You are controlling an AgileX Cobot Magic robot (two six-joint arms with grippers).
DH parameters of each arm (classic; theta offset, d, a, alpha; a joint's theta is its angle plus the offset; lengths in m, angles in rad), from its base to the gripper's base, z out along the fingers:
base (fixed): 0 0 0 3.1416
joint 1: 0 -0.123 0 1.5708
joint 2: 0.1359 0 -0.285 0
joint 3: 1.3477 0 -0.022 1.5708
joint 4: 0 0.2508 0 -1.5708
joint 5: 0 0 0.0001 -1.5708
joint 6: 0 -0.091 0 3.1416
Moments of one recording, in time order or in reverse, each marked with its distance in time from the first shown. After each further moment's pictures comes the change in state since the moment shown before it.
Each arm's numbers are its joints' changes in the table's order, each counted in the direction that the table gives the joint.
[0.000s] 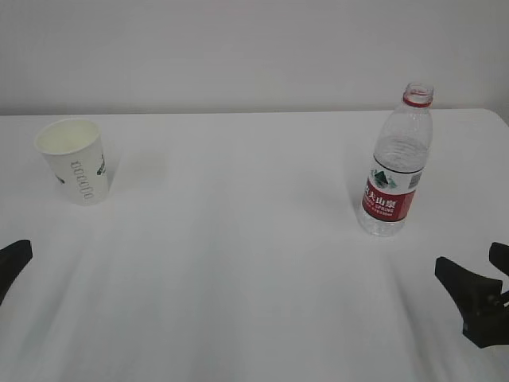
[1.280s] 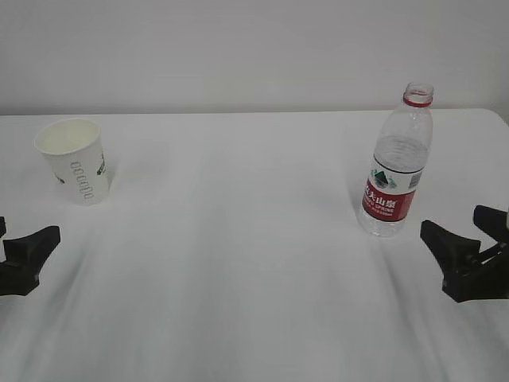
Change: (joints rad) left arm 0.000 0.388 -0.136 -0.054 -0.209 -0.042; right arm 0.000 0.054 -0.122 0.002 -0.006 0.037
